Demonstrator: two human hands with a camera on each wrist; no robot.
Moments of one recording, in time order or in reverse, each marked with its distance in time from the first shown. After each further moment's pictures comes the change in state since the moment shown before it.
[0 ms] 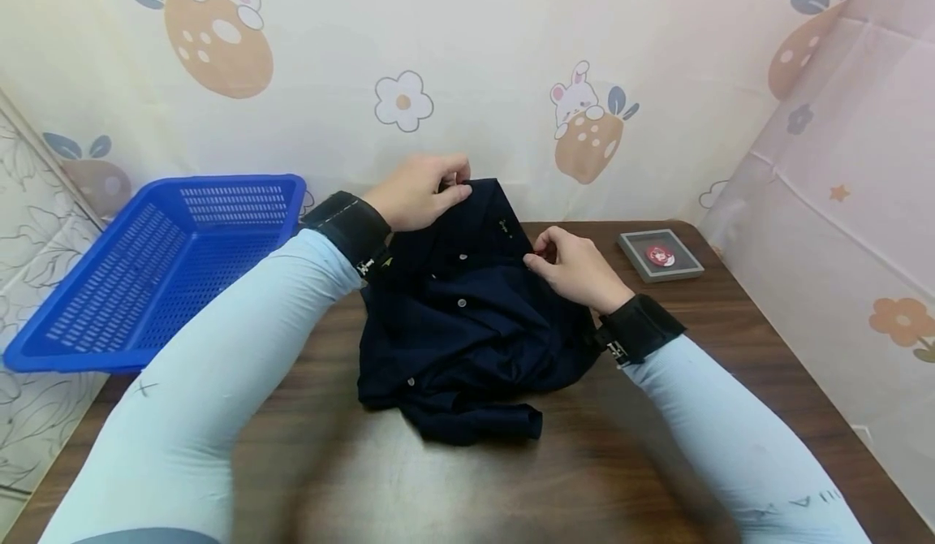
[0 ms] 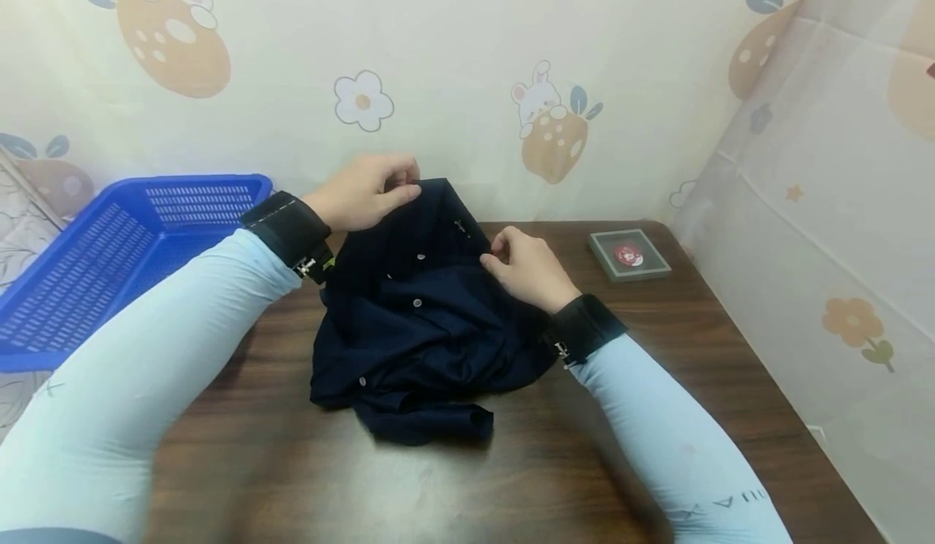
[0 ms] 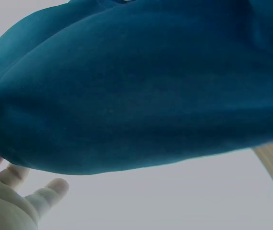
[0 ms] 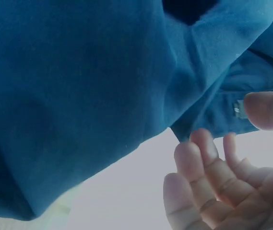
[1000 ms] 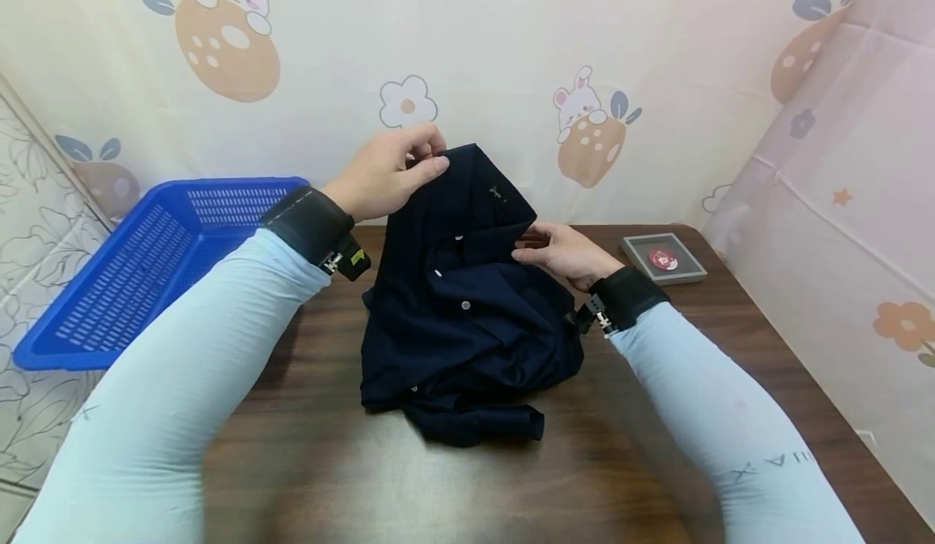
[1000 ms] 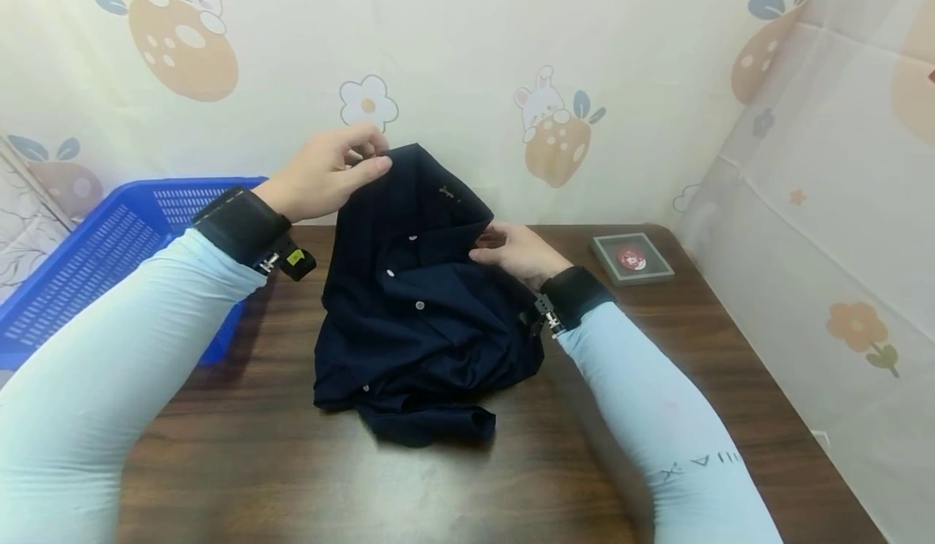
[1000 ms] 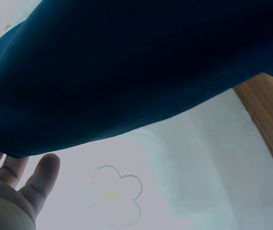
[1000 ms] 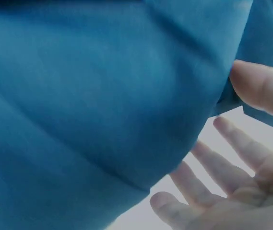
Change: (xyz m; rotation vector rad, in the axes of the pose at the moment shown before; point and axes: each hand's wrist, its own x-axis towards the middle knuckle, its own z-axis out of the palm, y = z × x) left_hand -0.022 0.007 -0.039 -0.145 0.153 -0.003; right_hand 0.042 0.015 -0.001 0.637 -0.343 0.146
